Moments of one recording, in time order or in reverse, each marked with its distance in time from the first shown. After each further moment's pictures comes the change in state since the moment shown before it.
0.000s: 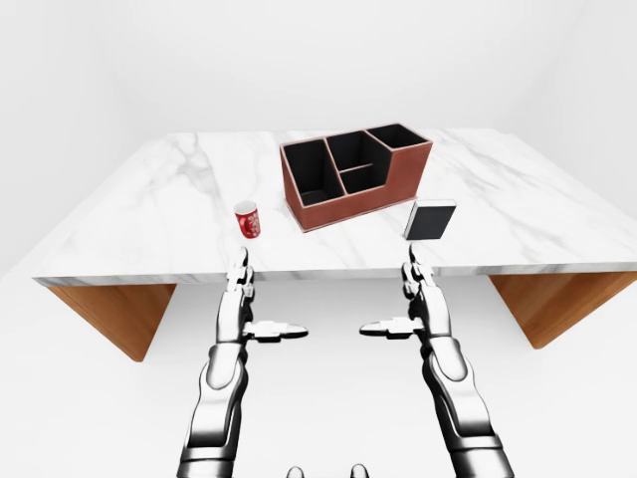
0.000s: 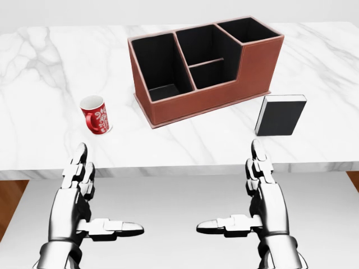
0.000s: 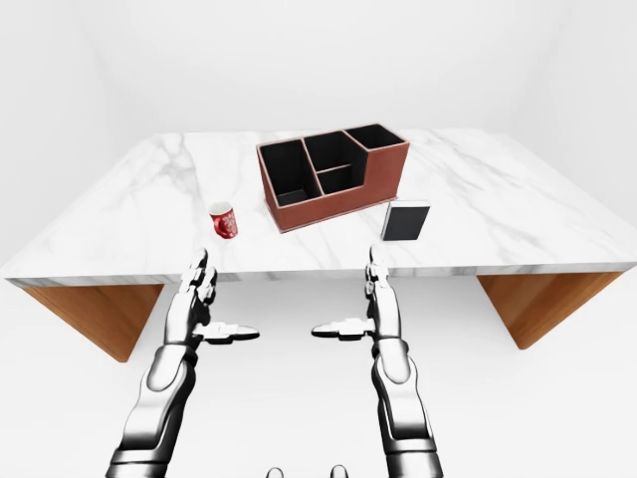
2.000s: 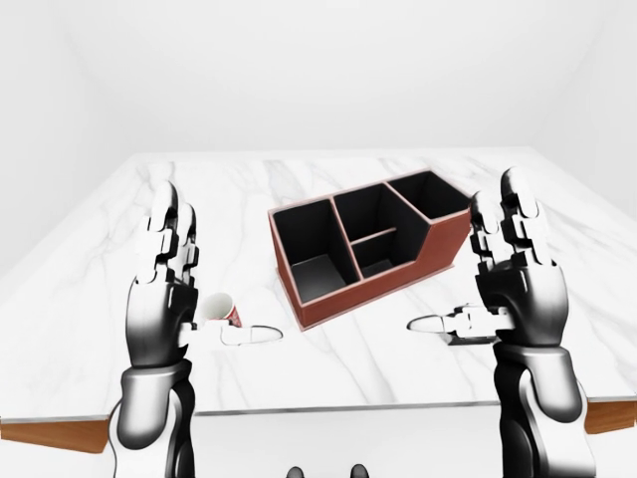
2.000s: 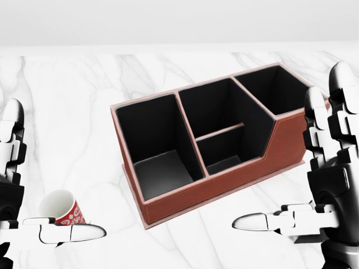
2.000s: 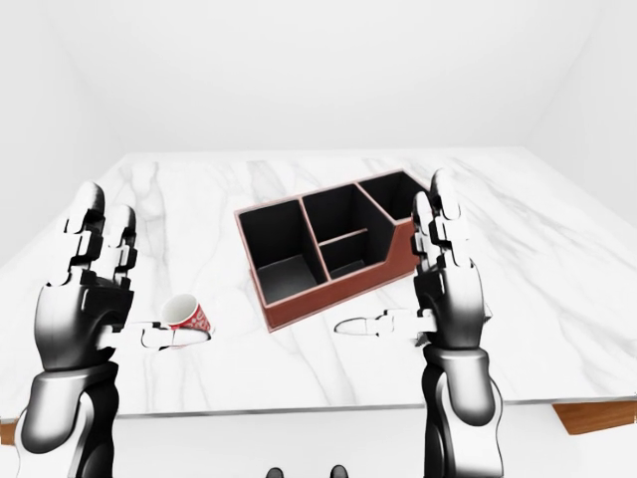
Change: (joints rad) left arm 0.147 -0.007 0.121 -0.765 0.045 0.104 -0.130; right arm 0.100 -0.020 -0.147 -0.737 0.068 0.117 0.147
